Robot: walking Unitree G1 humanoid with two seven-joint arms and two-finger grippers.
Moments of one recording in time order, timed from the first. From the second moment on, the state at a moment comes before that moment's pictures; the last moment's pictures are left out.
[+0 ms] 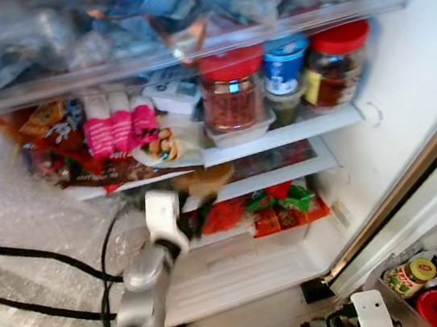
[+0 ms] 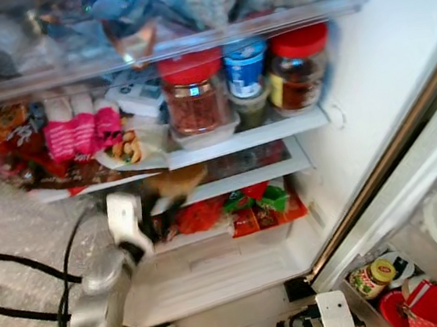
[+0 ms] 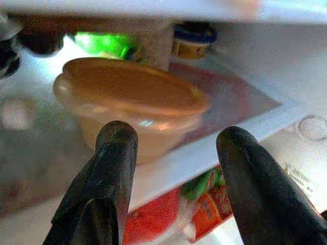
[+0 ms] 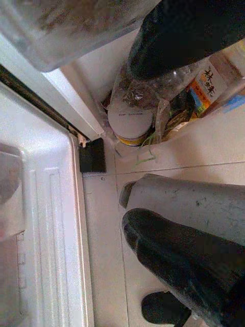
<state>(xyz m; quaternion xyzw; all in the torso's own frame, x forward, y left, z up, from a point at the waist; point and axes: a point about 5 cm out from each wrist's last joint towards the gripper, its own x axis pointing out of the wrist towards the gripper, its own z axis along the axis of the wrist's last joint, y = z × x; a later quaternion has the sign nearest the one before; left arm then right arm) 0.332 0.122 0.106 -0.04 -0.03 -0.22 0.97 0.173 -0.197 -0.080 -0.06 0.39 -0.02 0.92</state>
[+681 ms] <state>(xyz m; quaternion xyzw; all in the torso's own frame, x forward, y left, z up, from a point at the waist) 0.326 0.124 0.089 -0.02 -0.04 -0.22 0.97 0.174 -0.195 -0.080 -0.06 0.39 -0.02 0.92</state>
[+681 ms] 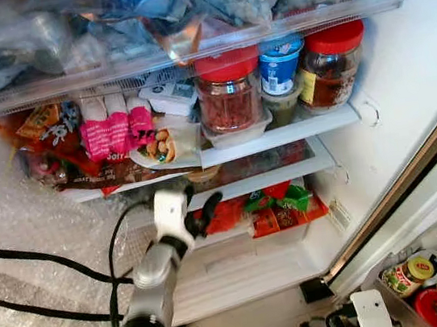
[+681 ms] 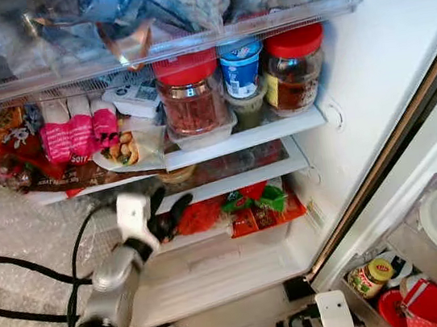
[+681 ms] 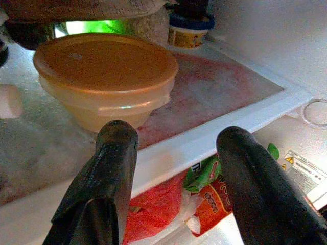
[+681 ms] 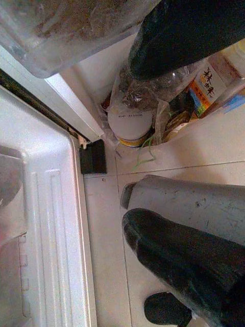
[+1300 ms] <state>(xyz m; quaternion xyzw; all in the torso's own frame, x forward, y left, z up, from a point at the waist) 0.274 0.143 0.083 0.02 -0.06 -0.15 0.99 0.174 -0.193 -0.080 -0.06 0.39 -0.02 0.92</state>
